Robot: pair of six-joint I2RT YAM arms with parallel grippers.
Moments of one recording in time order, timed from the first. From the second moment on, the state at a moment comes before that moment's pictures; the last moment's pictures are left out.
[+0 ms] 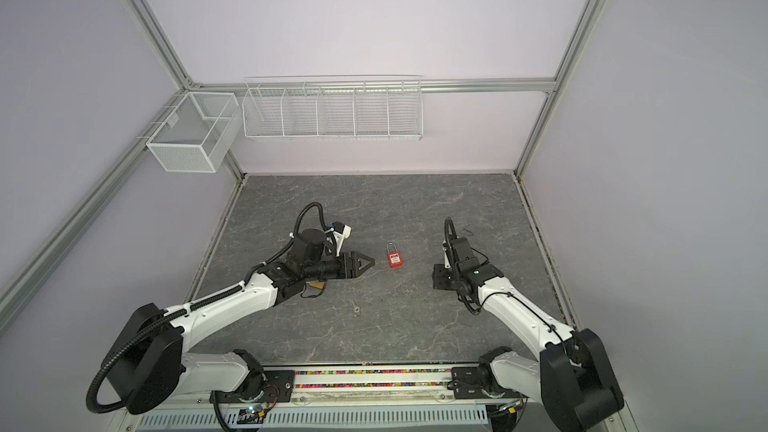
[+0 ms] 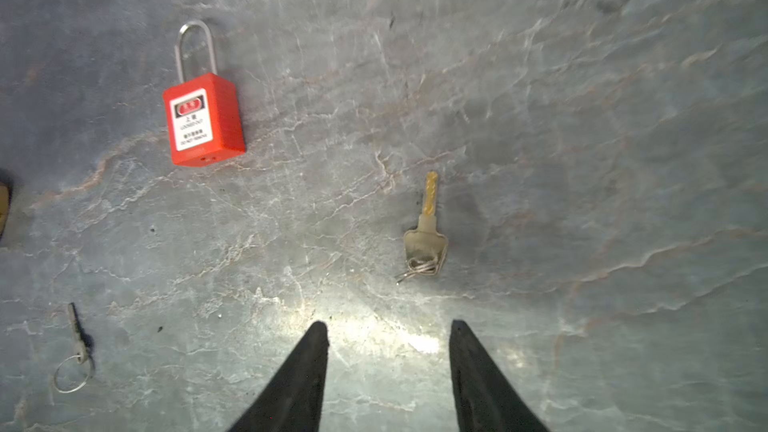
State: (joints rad) left arm -0.69 1.35 0.73 0.03 0.42 -0.71; right arm 0.41 1.23 0.64 -0.47 -0.03 0.41
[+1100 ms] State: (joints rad) left arm -0.70 1.43 0.80 0.06 0.45 -0.74; right arm 0.42 1.42 0.70 -0.46 0.11 0.50
